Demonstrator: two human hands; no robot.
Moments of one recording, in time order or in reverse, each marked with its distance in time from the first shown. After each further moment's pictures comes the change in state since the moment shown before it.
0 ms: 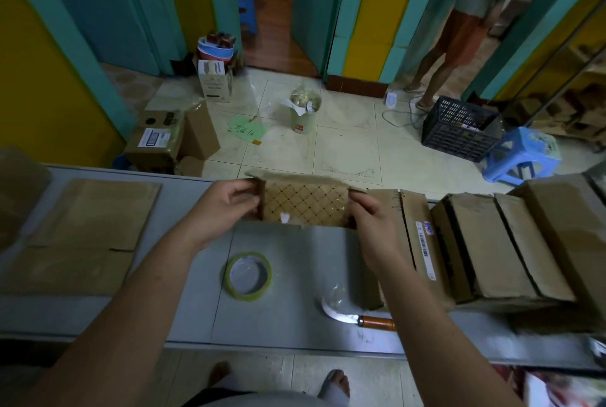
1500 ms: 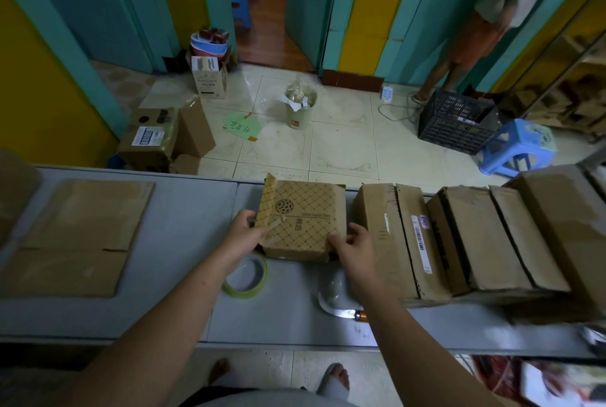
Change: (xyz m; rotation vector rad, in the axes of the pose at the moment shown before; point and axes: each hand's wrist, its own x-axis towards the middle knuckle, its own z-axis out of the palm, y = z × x) left_hand 0.025 -0.082 0.068 -0.089 0.126 -0.353; right_hand 0.009 0.109 -0.002 -0.095 0.060 0.194
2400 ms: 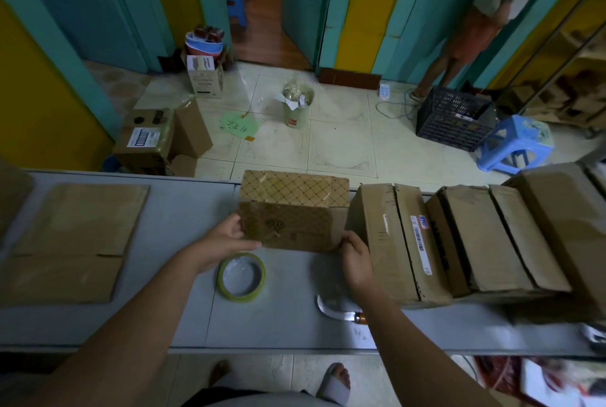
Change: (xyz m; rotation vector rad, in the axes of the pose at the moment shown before) left_hand -0.005 0.002 -0.046 0.019 -0.370 0.061; right_hand 0.001 0.014 -0.003 -0.093 -0.053 -0.017
